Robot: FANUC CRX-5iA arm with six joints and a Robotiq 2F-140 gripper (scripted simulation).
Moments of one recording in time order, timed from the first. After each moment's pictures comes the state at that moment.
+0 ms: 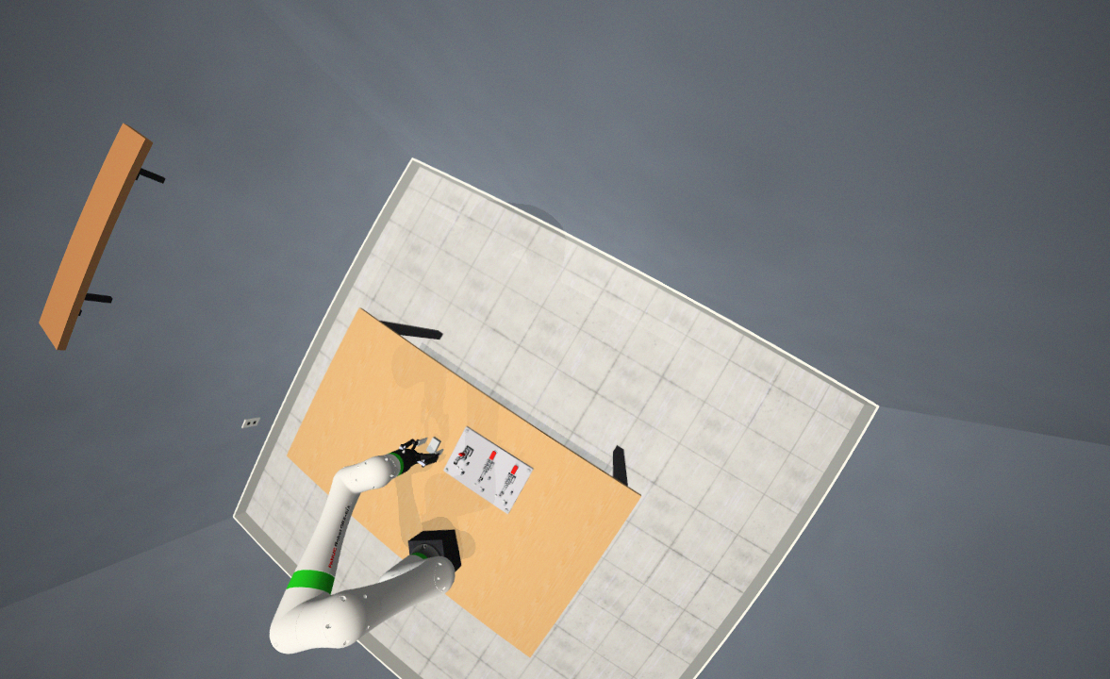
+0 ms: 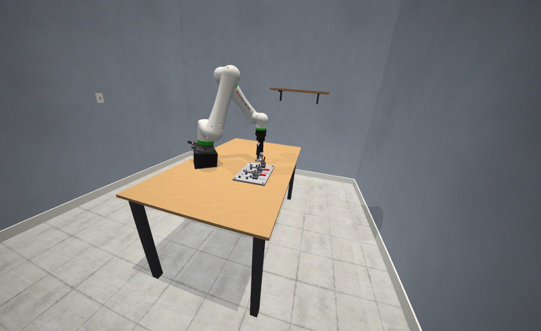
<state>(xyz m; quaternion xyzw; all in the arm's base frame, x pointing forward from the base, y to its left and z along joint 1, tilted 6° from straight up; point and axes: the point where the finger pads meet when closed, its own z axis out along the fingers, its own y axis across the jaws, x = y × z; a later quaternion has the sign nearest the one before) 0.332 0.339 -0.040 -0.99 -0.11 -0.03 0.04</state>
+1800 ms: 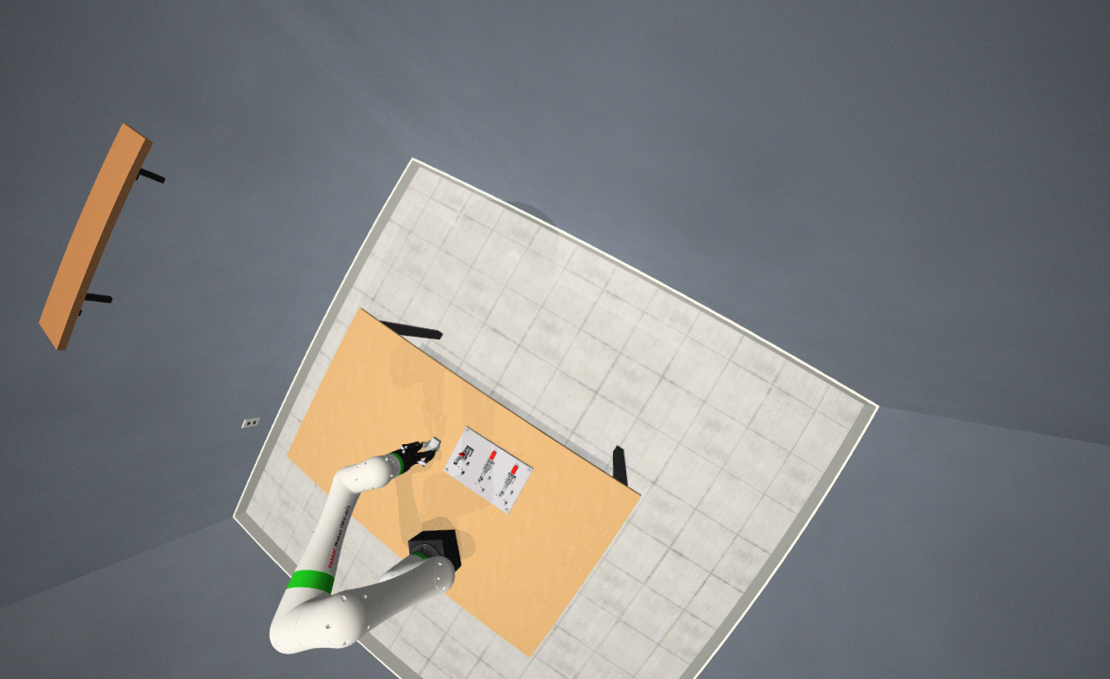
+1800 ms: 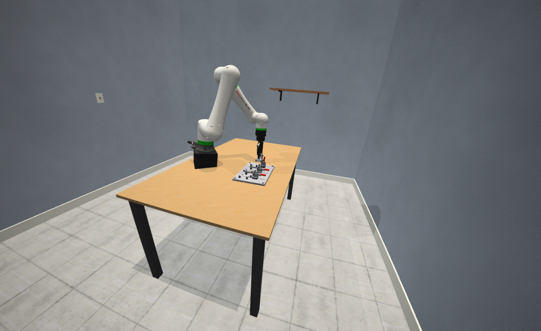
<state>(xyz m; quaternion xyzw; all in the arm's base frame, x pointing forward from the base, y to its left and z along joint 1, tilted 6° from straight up) 0.332 0.339 -0.040 -0.99 -0.11 -0.03 0.04</state>
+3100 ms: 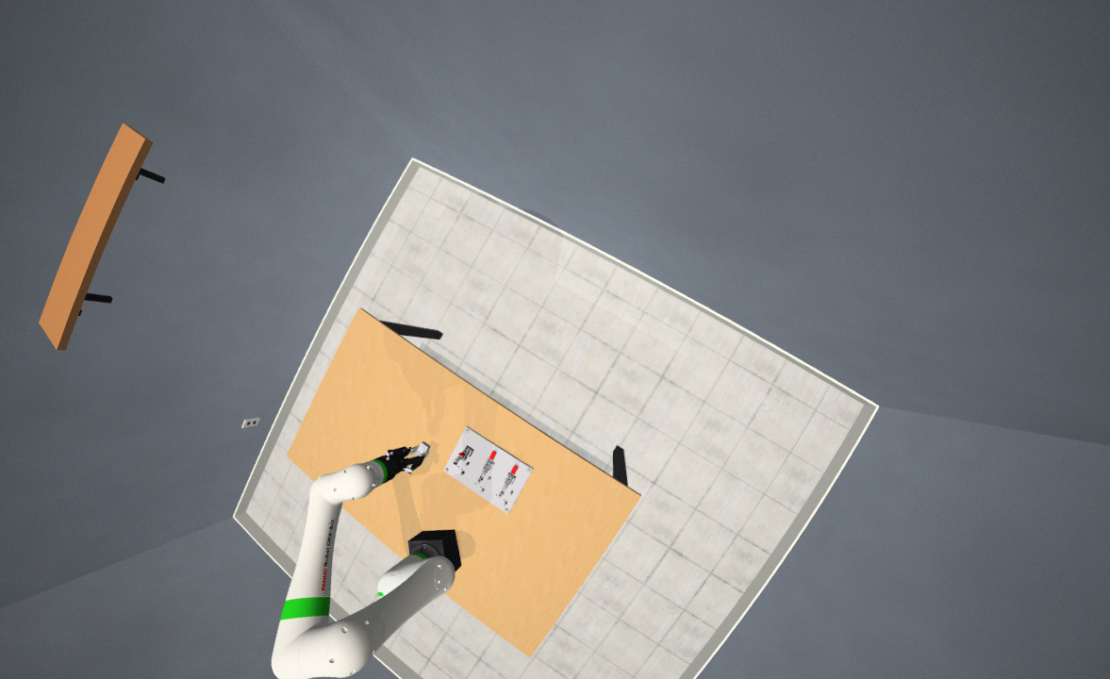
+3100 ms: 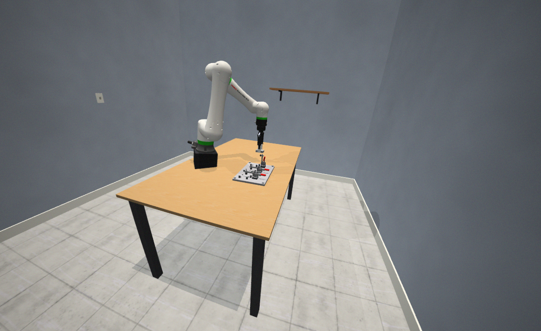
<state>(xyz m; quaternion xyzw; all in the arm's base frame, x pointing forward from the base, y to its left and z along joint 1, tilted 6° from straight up) 0.326 0.332 0.051 -0.99 -0.11 -0.03 0.04</state>
